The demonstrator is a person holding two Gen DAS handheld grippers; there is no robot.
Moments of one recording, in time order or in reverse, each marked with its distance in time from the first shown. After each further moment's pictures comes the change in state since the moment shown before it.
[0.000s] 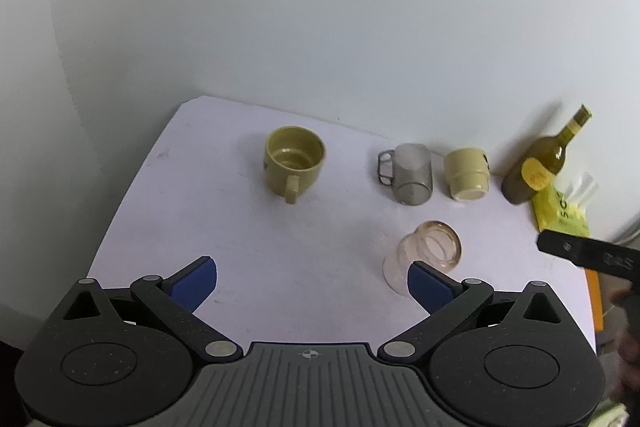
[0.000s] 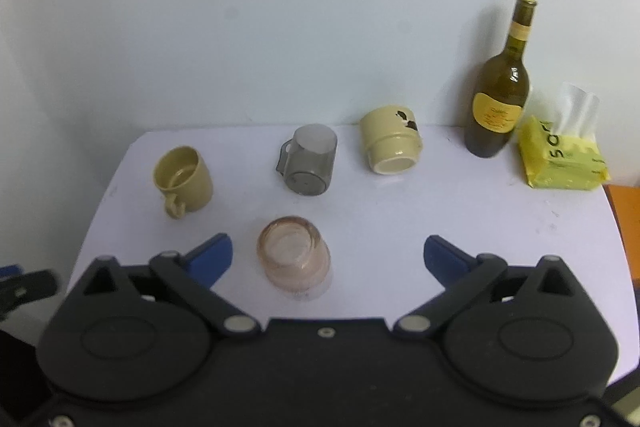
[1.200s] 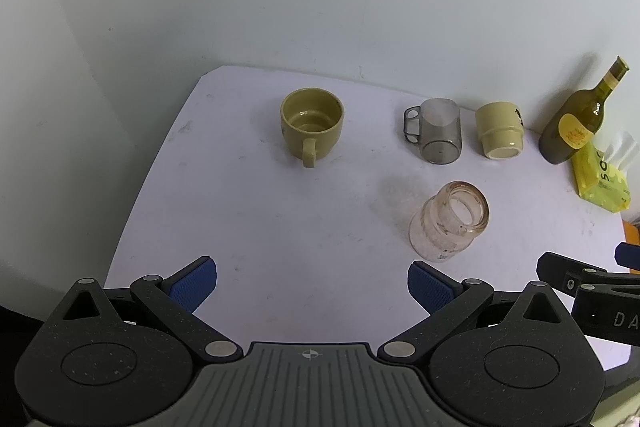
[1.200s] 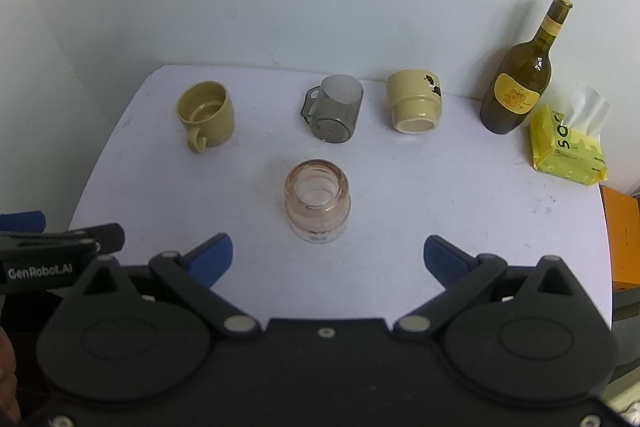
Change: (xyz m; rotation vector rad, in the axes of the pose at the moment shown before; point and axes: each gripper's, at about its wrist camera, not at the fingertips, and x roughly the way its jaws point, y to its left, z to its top) left arm 0.016 -0.025 0.002 0.031 0.116 0.141; right arm 0.003 0.040 -0.006 -0.156 0.134 -0.036
